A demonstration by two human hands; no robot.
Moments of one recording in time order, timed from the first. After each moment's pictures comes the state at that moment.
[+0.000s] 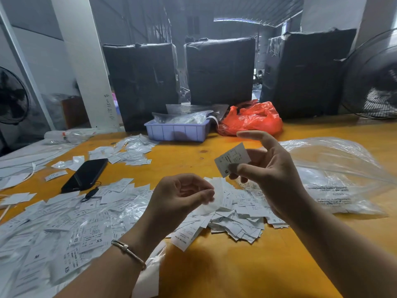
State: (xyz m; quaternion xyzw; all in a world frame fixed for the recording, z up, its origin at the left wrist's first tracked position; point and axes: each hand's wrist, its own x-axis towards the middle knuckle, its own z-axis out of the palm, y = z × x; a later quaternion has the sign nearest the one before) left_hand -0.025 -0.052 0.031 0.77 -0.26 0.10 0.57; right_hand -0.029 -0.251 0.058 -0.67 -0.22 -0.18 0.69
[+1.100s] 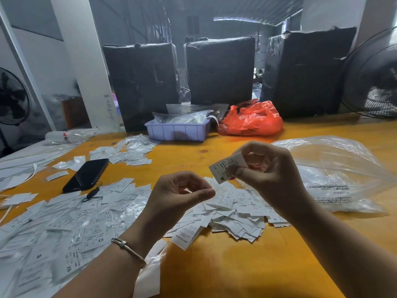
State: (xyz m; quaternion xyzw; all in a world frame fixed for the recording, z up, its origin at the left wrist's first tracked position) left_hand -0.028 -0.050 0.036 0.77 -0.25 0.09 0.58; right_hand -0.038 -0.249 0.064 -0.73 -0.28 -0.26 0.57
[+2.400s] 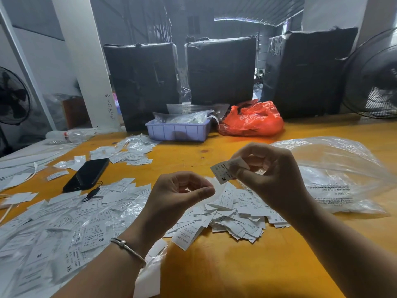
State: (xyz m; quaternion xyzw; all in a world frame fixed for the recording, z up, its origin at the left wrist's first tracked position) left_hand -0.024 -0.047 0.033 0.77 -0.25 0.09 0.58; right_hand -0.037 -0.249 0.062 -0.75 -0.27 -0.29 0.52
